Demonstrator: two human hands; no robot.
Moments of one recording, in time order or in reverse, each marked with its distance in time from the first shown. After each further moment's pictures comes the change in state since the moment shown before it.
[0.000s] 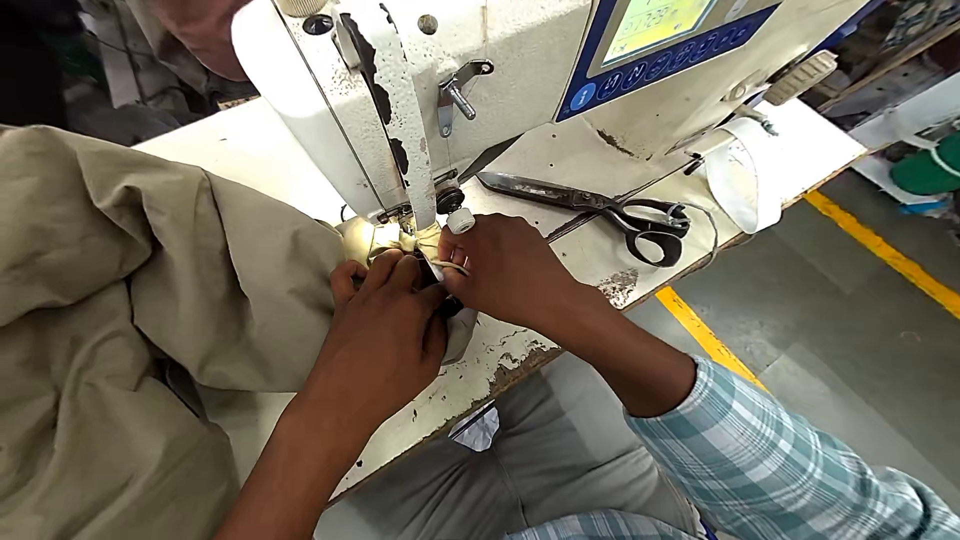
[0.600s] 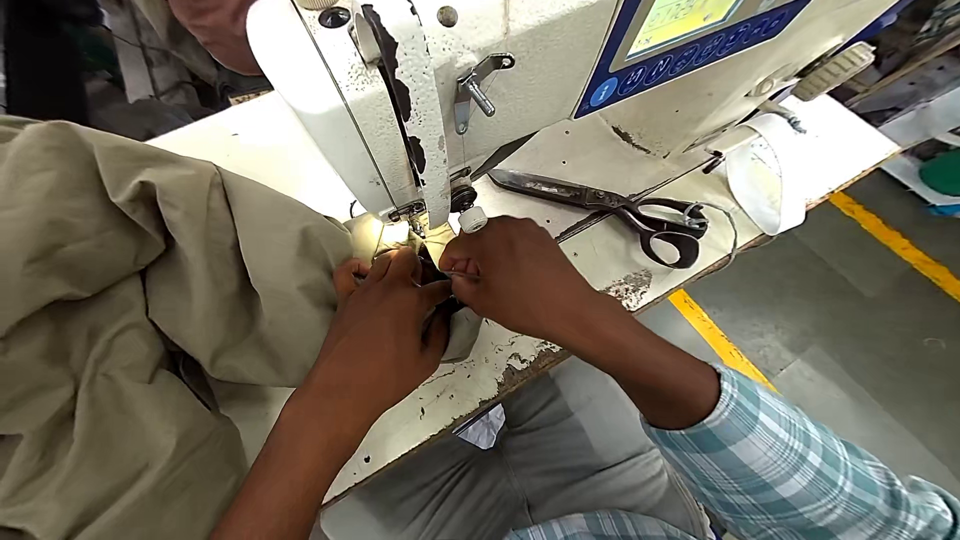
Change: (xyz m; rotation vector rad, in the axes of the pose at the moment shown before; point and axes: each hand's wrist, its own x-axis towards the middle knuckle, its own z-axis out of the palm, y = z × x) left_hand 0.001 -0.009 0.002 -0.052 -0.010 -0.027; right_hand -0.008 -0.002 -0.002 0.058 0.038 -0.101
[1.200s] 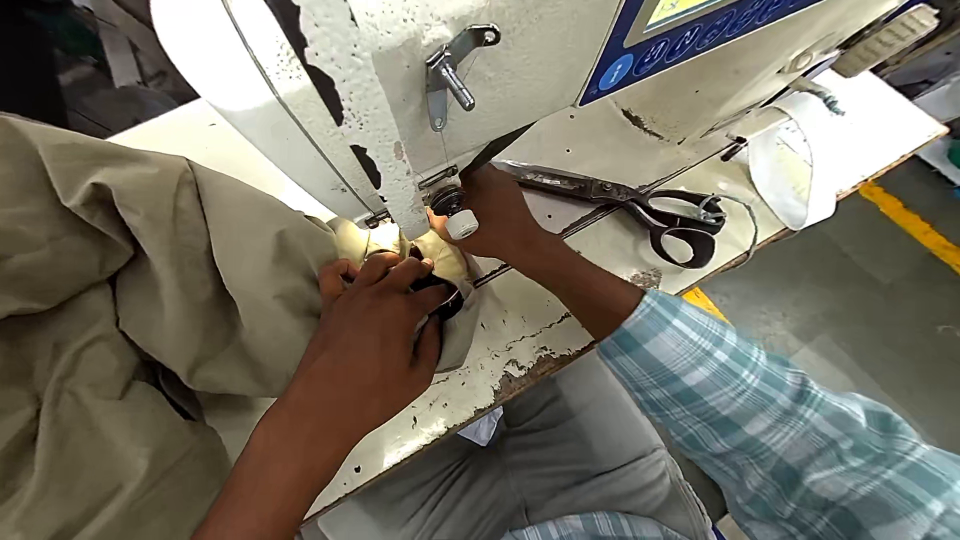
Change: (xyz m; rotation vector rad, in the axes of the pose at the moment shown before) left_hand 0.001 0.000 -0.004 -0.013 -0.029 0.041; right_hand 0.060 0.038 0.025 0.244 0.300 0.020
